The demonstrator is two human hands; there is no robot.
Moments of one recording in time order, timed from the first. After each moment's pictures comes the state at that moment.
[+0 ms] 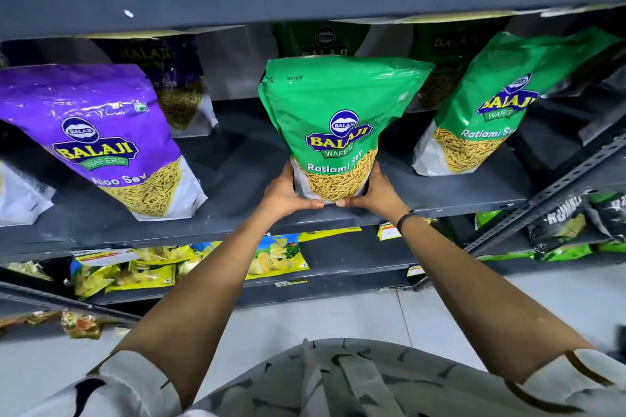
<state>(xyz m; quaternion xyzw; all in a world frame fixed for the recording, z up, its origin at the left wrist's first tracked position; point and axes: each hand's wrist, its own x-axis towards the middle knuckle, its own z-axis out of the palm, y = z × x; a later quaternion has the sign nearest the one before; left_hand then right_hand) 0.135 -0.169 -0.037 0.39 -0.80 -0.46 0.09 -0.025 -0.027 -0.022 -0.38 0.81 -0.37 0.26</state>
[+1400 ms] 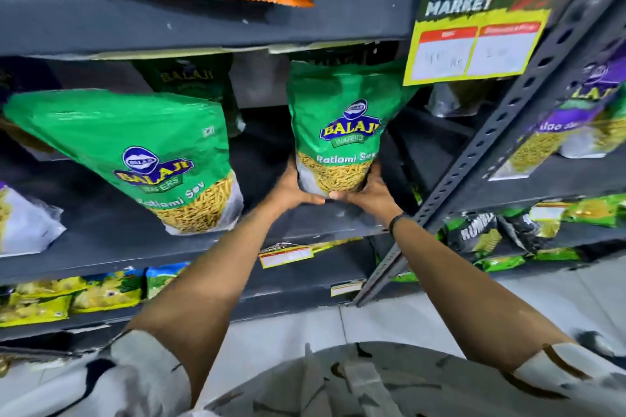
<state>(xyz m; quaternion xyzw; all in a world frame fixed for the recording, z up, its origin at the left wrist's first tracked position) -0.091 -0.060 -0.030 0.31 -0.78 -0.53 0.15 -0.224 0.081 -0.024 -0.31 0.78 -0.47 0.27</state>
